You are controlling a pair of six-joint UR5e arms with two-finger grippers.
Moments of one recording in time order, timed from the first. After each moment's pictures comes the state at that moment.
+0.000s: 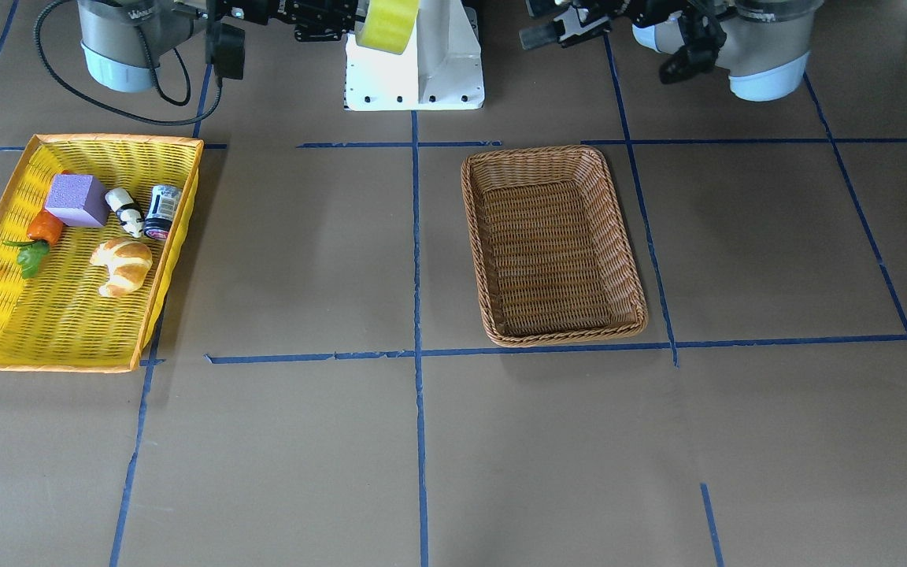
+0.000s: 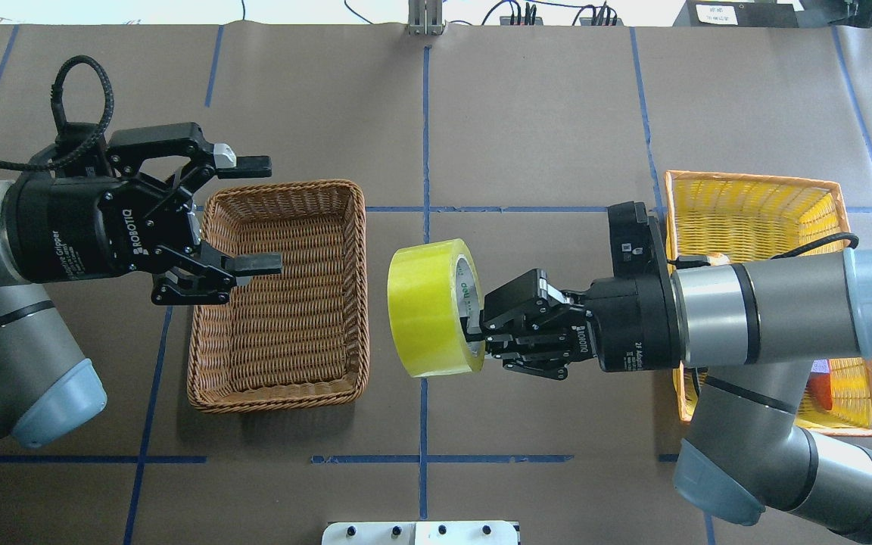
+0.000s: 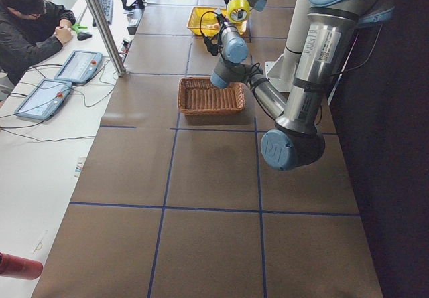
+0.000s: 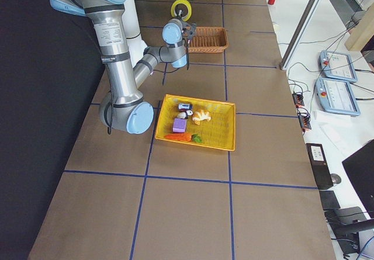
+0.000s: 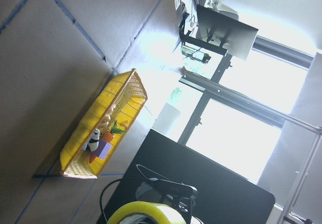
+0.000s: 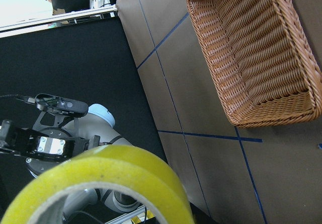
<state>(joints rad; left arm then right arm) -0.68 -1.87 -1.95 -3.12 -1.95 -2.48 0.49 -1.26 1.97 -0.22 2.00 2.10</state>
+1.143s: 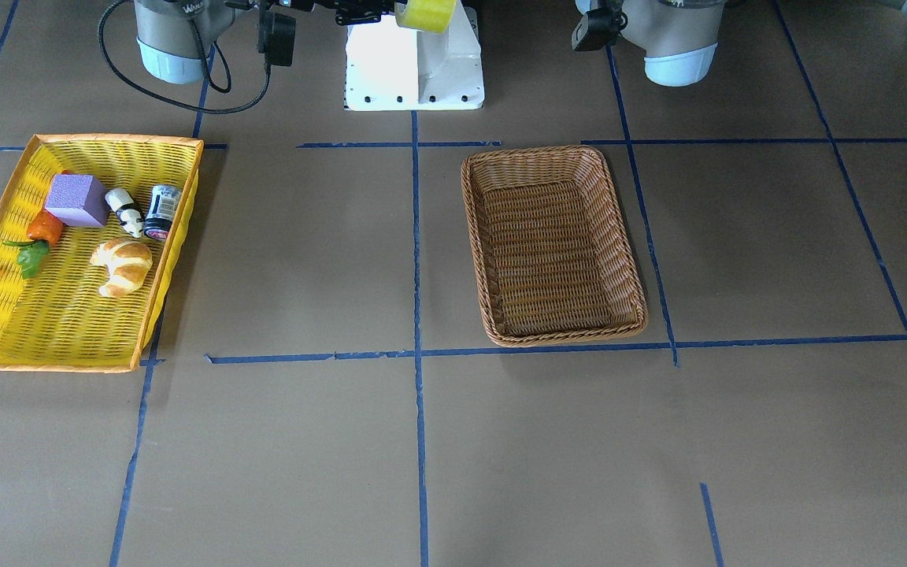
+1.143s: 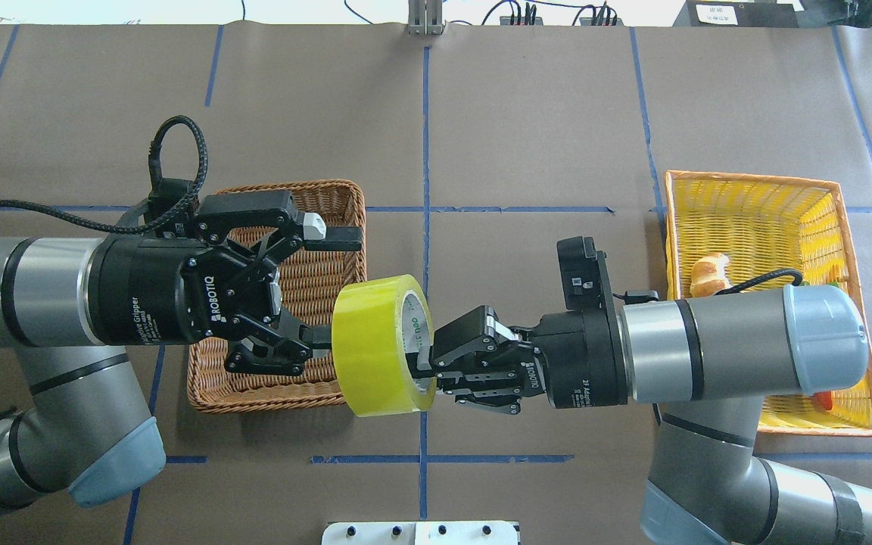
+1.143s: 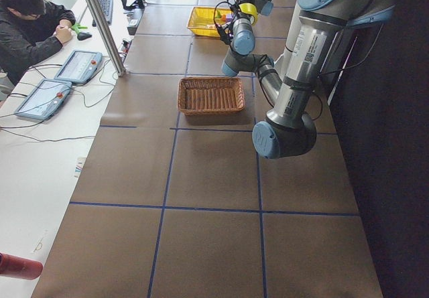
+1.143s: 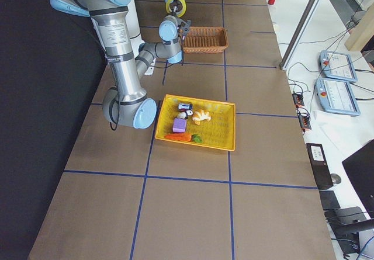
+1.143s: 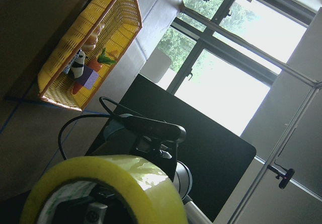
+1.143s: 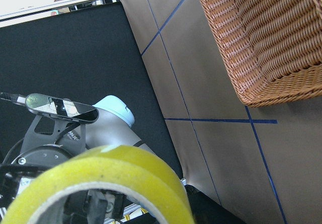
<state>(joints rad) -0.54 -1.96 -1.95 -3.11 -1.92 -2.48 0.40 -1.20 1.94 -0.23 1.93 2.10</state>
